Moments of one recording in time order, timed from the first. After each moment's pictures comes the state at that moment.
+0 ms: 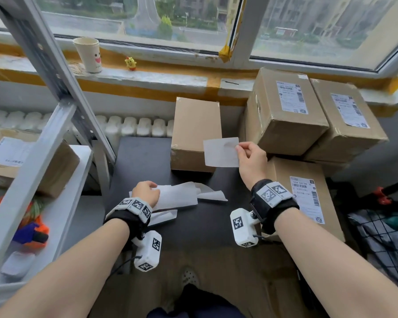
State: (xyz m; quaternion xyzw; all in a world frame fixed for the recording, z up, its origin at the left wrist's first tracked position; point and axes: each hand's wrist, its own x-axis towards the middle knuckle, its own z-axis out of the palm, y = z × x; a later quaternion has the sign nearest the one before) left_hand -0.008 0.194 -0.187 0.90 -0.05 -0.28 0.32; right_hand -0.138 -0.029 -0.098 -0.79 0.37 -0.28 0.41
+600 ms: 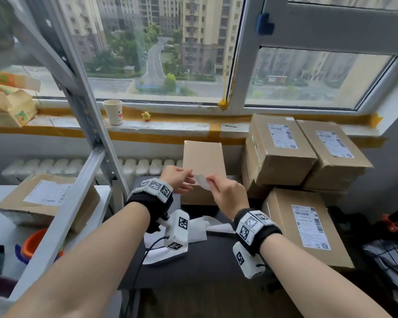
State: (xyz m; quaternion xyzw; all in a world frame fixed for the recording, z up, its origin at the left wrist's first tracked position) left_hand 0.009 0.138 -0.039 0.76 -0.12 -0.35 0.53; right_hand -0.123 0.034 -0.068 -0.93 0.10 -0.33 0.13
